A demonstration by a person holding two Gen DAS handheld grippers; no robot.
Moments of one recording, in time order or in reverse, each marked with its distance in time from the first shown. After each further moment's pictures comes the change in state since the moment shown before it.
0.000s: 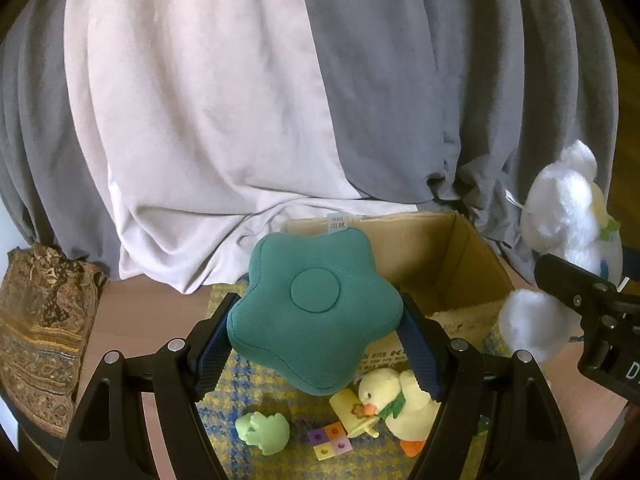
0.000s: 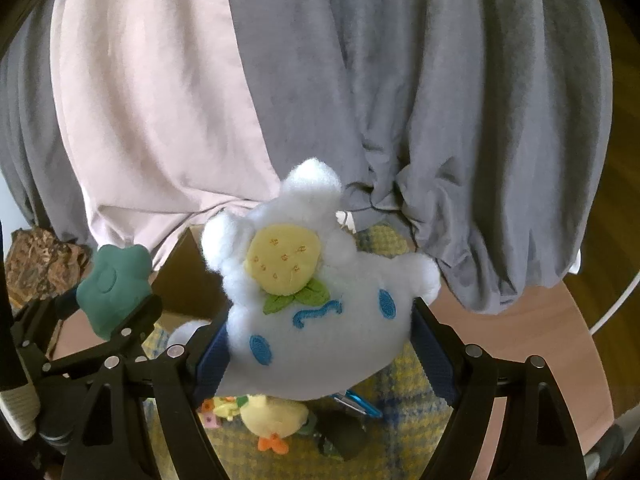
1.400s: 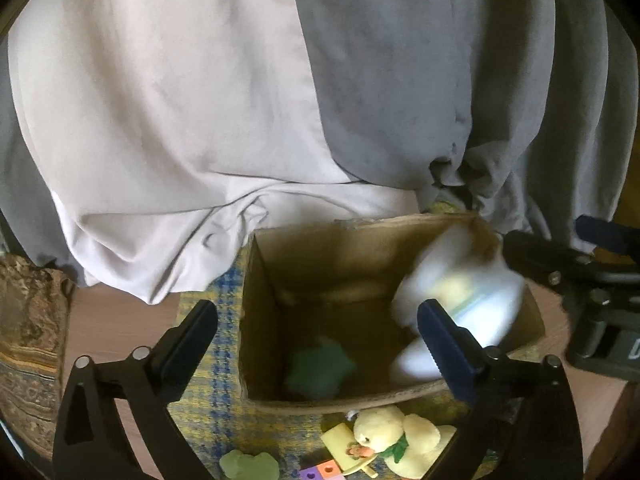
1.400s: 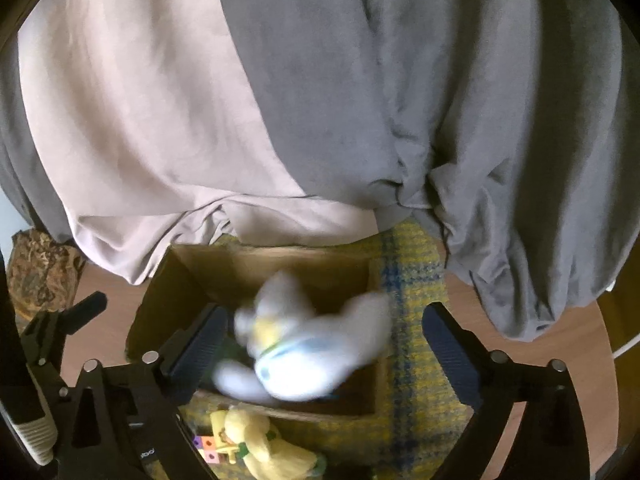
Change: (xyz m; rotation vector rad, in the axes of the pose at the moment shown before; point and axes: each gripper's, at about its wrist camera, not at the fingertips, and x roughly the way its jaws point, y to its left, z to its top) left arm 0.075 0.002 0.033 0.022 0.118 -0.054; right arm 0.084 -0.001 0.050 0.009 0.132 0.028
